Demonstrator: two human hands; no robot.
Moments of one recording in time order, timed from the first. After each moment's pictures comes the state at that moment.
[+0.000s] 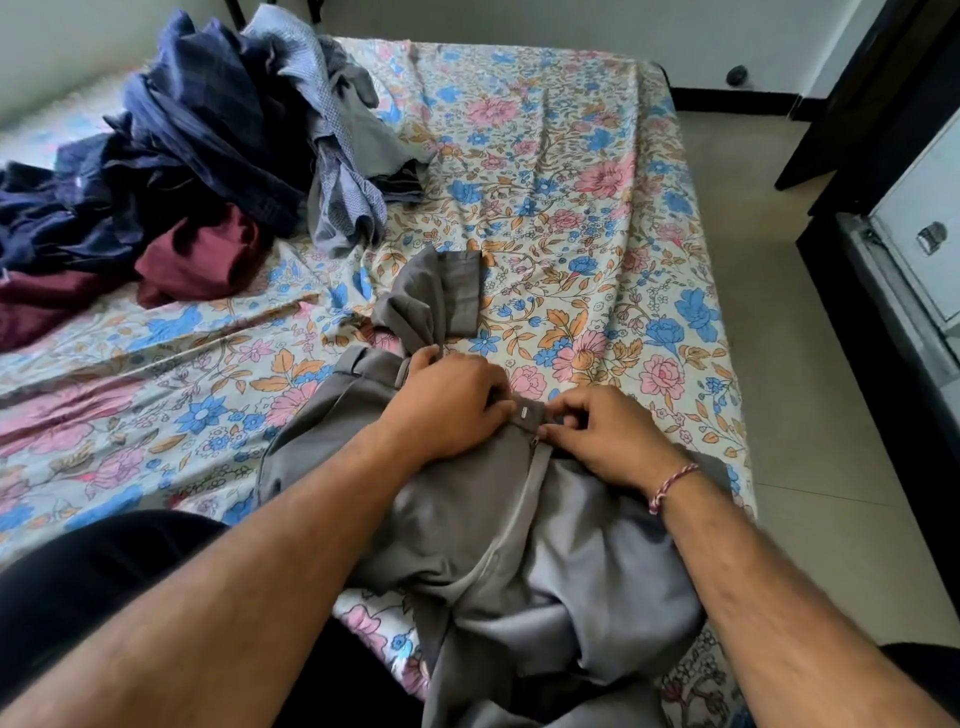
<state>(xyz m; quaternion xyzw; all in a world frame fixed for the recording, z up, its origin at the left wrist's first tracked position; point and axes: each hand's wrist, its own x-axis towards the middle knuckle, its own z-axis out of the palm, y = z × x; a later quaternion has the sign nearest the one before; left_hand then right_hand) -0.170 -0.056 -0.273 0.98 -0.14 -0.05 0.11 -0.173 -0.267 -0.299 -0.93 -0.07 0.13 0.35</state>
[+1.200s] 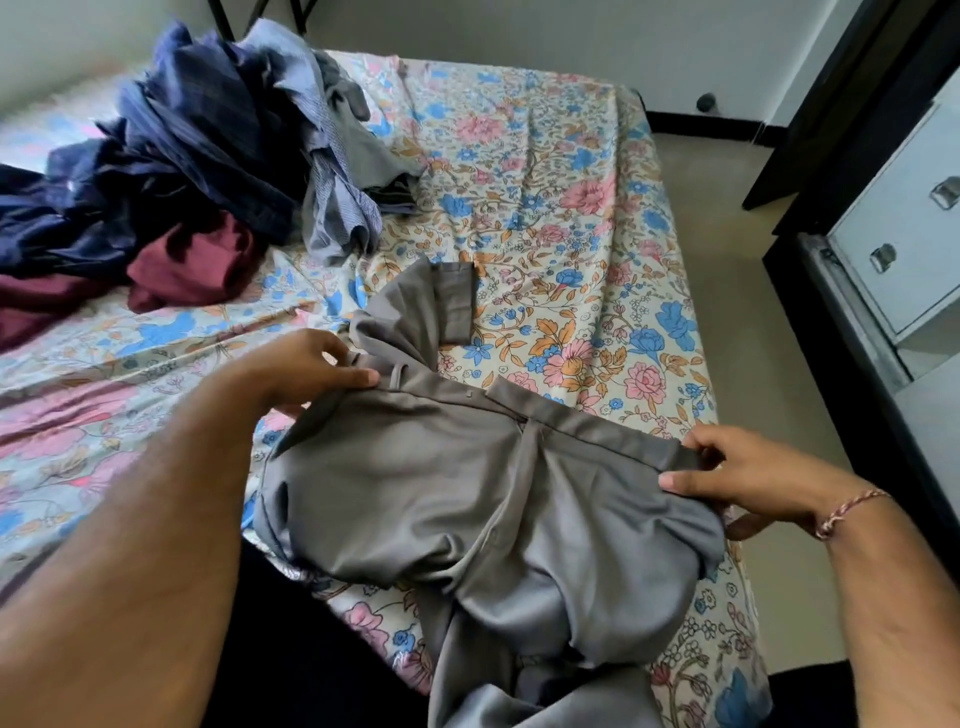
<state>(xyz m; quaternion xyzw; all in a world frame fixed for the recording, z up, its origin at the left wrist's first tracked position) -0.147 0.090 -0.255 0.92 0.15 -0.16 0.33 -0.208 -0.389 -0.254 -0.86 0.07 0.32 0.38</state>
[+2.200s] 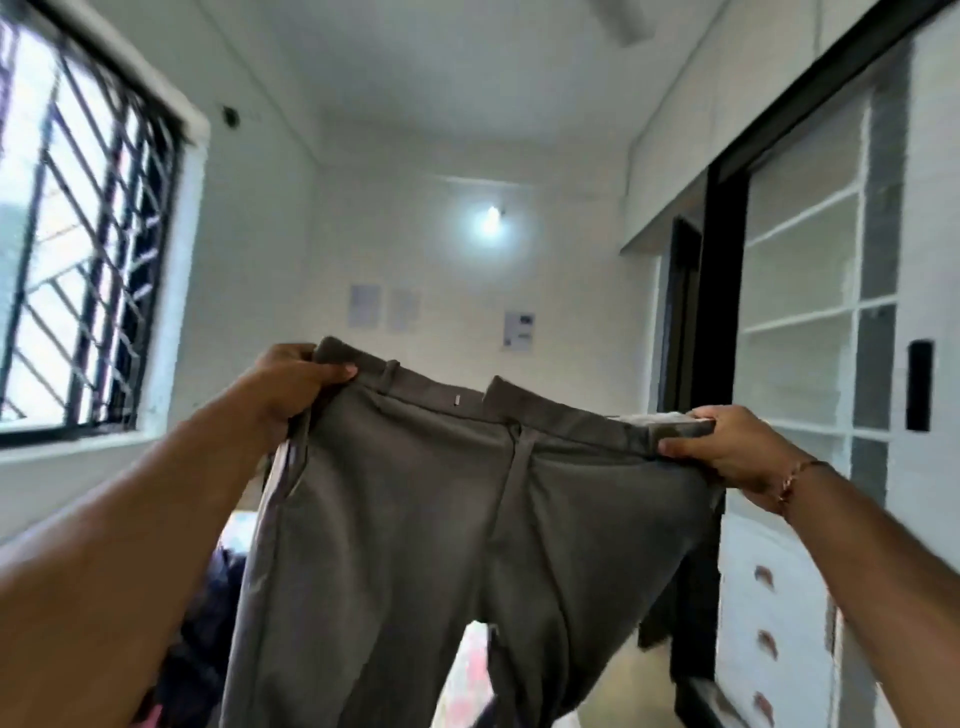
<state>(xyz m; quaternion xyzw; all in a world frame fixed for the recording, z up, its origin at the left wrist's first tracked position) -0.162 0.046 0.211 0.68 -0.10 0.25 0.68 -0.192 -0.421 0.204 -0.85 -0.08 -0.26 0.46</state>
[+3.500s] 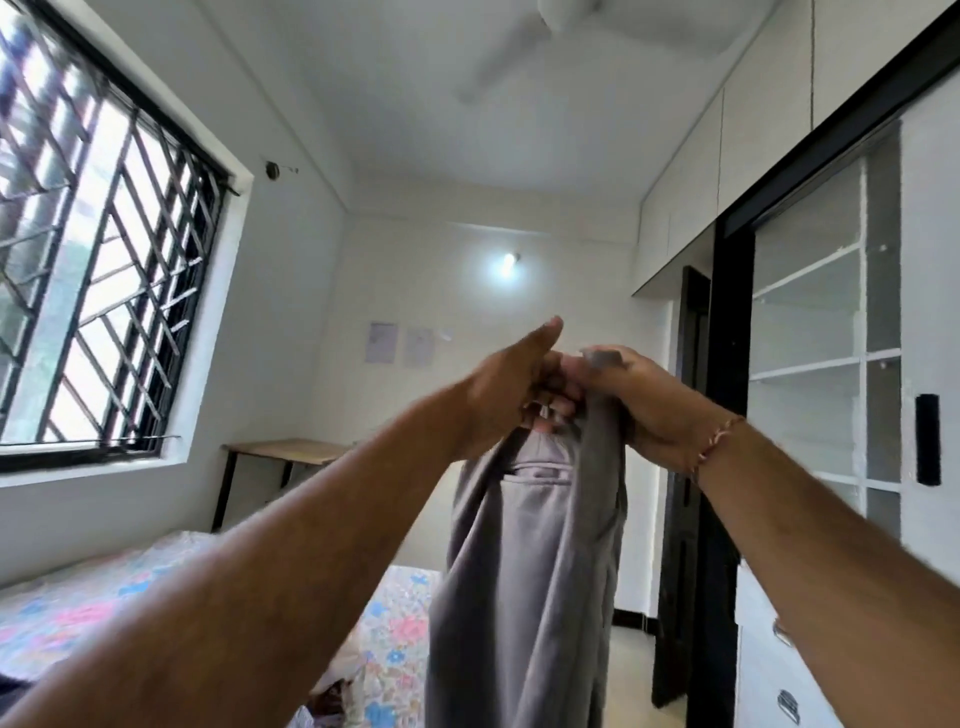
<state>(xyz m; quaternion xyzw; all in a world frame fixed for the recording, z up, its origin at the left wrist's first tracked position) -0.242 -0.108 0.269 0.66 -0.39 0.03 0.64 -0.247 -0.292 0.279 -0.71 -0.34 -0.10 0.61</state>
